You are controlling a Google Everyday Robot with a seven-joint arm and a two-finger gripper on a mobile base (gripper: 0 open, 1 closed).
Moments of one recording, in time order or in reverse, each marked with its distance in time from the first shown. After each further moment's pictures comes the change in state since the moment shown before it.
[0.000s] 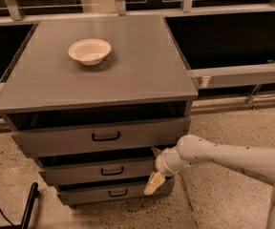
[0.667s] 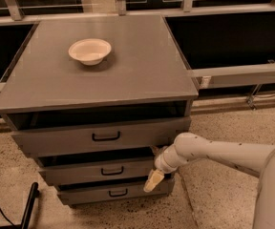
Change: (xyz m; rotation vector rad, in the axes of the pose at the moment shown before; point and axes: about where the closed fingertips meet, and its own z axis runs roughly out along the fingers) arm 0.005 -0.015 0.016 -0.006 0.017 -0.019
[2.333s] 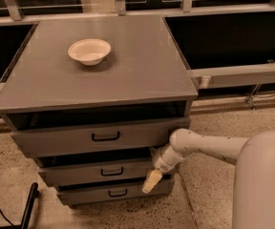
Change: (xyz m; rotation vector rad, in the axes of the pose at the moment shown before) arm 0.017 0.003 0.023 -0.116 0.048 0.087
